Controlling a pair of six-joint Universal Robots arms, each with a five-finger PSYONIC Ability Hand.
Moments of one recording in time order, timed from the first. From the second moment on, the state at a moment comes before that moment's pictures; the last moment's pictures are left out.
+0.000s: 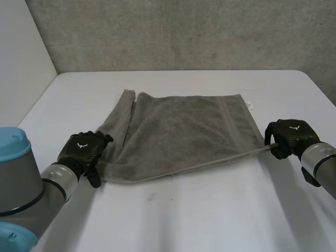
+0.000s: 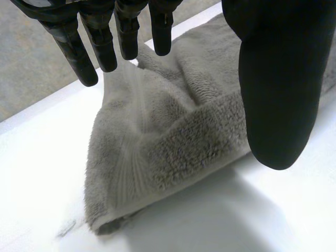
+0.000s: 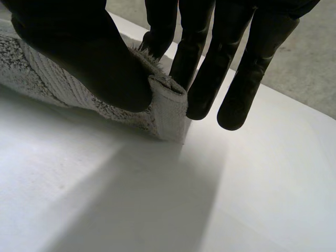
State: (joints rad) left arm 4.40 -1.83 -1.91 3.36 -1.50 3.41; right arm 1.64 -1.21 1.75 -0.16 1.30 2.87; left_hand 0.25 0.24 0.24 0.24 0.06; right_hand 1.37 1.19 1.19 1.20 1.00
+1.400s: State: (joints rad) left arm 4.56 -1.48 -2.01 3.43 -1.39 3.49; right arm 1.60 -1.48 1.63 0.13 1.27 2.64; left_hand 1.17 1.22 1.22 1.22 1.02; right_hand 1.38 1.19 1.19 1.20 1.00
